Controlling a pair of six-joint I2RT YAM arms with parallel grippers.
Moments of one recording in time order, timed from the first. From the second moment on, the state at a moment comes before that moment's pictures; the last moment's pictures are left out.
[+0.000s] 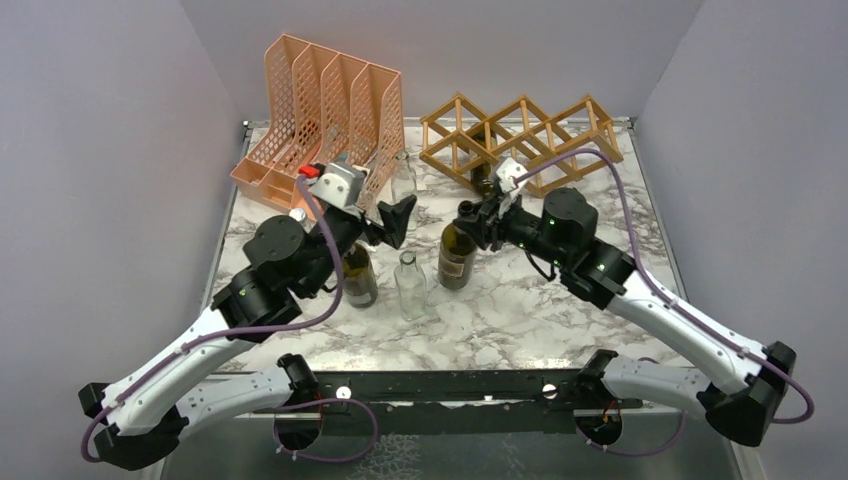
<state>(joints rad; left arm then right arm) -0.95 0.80 1.11 -0.15 -0.38 0.01 0.80 1.08 0.99 -0.06 -0.15 -0.06</state>
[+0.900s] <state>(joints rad) -0.95 1.11 0.91 0.18 0.29 -0.08 0.80 0.72 1.14 -0.47 0.09 0.13</state>
